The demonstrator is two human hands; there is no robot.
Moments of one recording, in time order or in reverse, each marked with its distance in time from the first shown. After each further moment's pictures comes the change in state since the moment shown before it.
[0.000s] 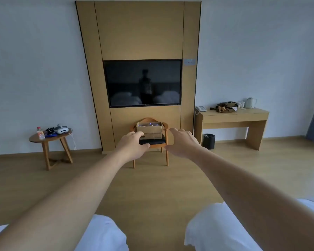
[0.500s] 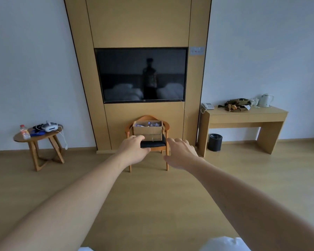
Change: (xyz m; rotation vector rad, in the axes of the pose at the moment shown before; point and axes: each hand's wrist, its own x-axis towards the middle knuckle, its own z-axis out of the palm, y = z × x) left_hand 0.276 -0.030 0.098 0.027 -0.060 -0.087; right_hand 0.244 0.115 0.072 -0.096 -0.151 -0.008
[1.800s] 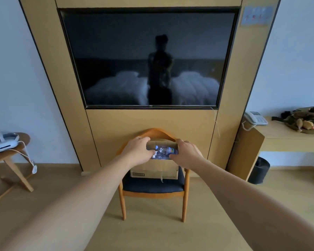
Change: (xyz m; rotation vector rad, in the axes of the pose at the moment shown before) left_hand 0.851 -0.240 0.160 0.000 -0.085 -0.069; right_hand 0.883 0.179 0.202 0.167 -0.094 0.062
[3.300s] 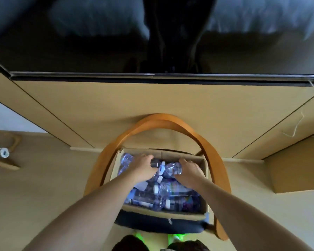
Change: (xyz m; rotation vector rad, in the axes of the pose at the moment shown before) left_hand 0.546 -0.201 0.250 -0.011 -0.618 -0.371; right_hand 0.556 0.173 0.271 0.043 -0.627 0.267
